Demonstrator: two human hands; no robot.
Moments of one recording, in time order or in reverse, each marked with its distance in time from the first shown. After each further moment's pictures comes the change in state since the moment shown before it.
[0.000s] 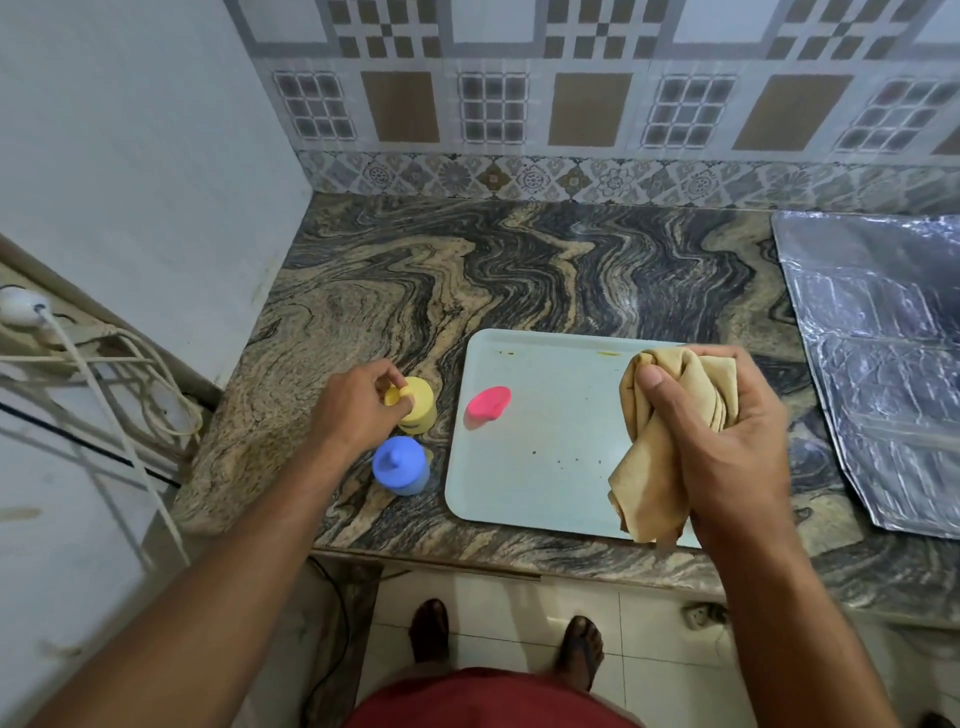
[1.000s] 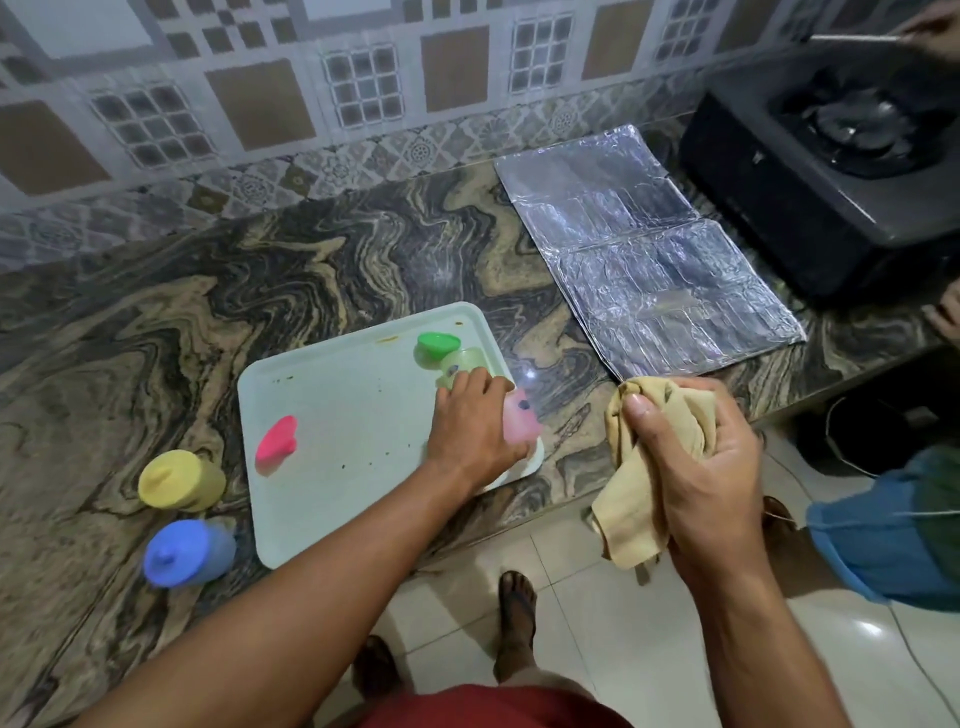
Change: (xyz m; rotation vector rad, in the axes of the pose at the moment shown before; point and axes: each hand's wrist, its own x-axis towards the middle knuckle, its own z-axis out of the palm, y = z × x) left_hand -0.089 0.260 0.196 0.262 -0.293 0.739; right_hand -0.074 0.005 -0.167 -0.061 0.502 0.018
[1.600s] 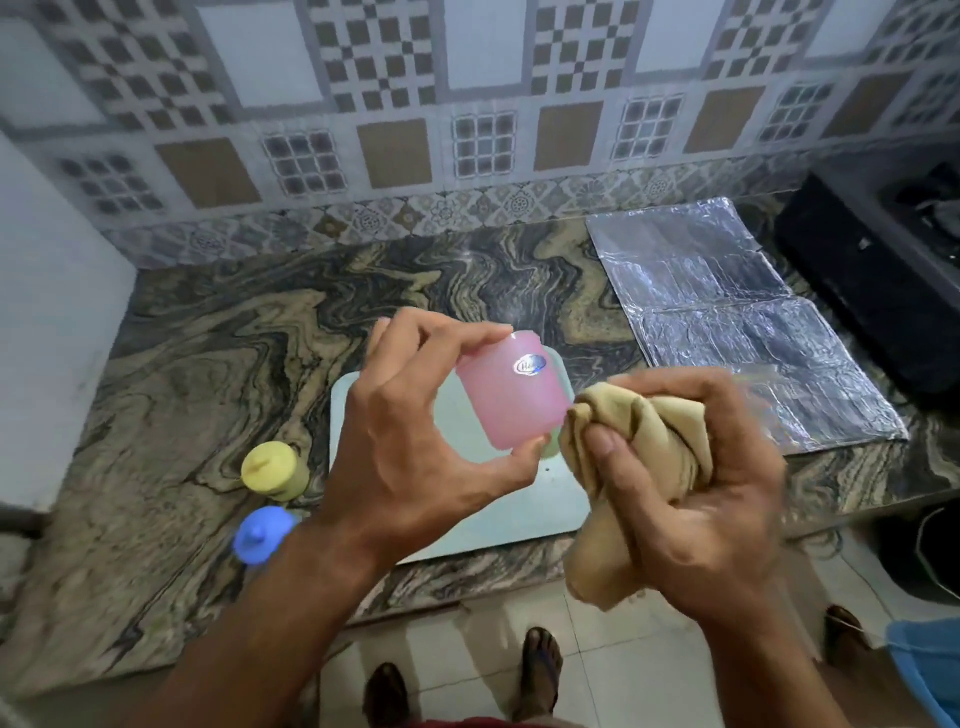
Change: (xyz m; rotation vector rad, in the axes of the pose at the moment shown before) left_hand -0.111 -0.020 -0.205 -0.384 0.587 0.049; right_hand -0.018 -0.066 0.081 -0.051 -0.362 -0.477
